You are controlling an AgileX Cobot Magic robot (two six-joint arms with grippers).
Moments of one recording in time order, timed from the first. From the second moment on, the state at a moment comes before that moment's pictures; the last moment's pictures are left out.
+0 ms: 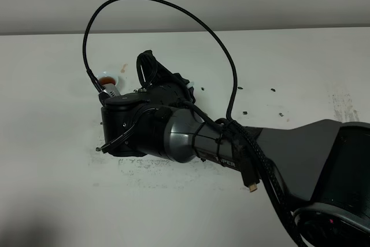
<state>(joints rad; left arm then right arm) 0.07 0.00 -0.46 -0.04 1.07 -0.04 1.00 2.28 -1.79 -1.04 1.22 -0.53</state>
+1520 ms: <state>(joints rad) 0.07 0.00 -0.46 -0.04 1.07 -0.04 1.04 2.30 -1.79 -1.18 1.21 -0.44</state>
